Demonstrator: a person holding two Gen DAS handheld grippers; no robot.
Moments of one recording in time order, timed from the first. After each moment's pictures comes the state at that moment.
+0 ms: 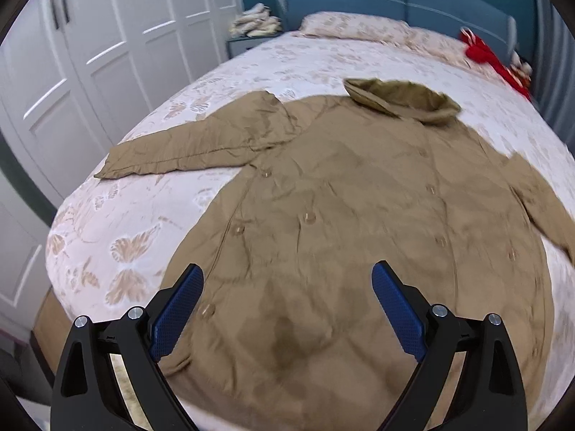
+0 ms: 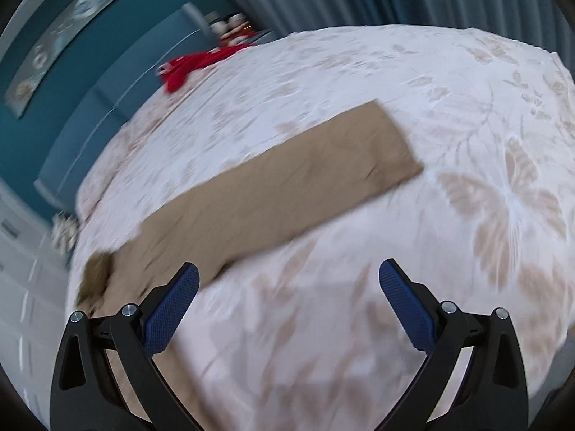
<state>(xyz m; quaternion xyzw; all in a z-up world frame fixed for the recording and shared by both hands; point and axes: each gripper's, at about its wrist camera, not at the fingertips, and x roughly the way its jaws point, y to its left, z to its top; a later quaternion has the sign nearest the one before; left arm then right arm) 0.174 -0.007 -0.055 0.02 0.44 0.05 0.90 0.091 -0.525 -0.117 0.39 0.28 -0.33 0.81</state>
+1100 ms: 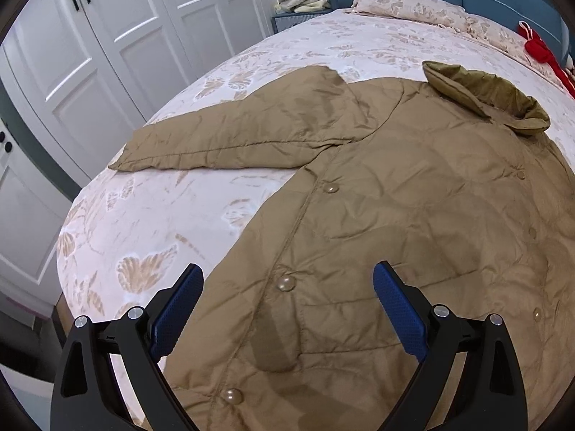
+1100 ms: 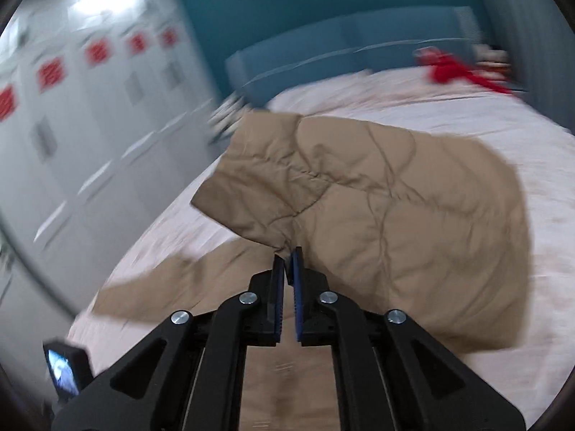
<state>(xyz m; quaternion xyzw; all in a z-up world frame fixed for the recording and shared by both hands) 0.260 0.037 -0.099 0.03 0.48 0.14 0.86 0.317 -0.220 -0.002 0.14 0.30 0.08 0.94</state>
